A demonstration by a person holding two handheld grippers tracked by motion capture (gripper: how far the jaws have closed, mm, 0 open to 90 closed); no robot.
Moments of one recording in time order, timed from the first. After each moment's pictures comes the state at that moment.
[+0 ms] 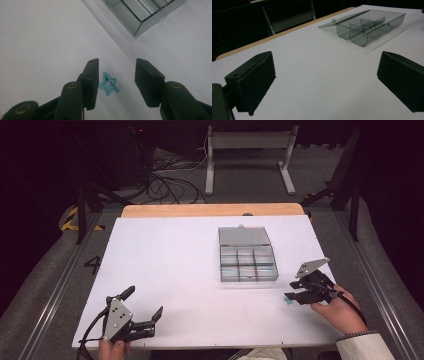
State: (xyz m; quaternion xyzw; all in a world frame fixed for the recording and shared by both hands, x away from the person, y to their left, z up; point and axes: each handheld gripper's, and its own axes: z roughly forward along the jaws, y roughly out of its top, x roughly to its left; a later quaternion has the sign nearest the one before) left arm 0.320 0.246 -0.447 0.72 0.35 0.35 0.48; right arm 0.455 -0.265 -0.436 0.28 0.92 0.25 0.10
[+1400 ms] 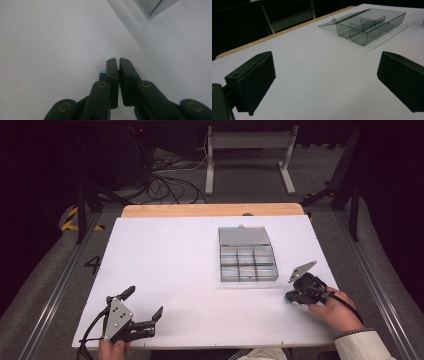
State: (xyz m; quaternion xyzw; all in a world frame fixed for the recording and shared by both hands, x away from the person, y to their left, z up) left arm 0.320 0.246 -0.448 0.73 0.35 0.35 0.48; right arm 0.462 -0.256 -0.457 0.26 0.94 0.20 0.07
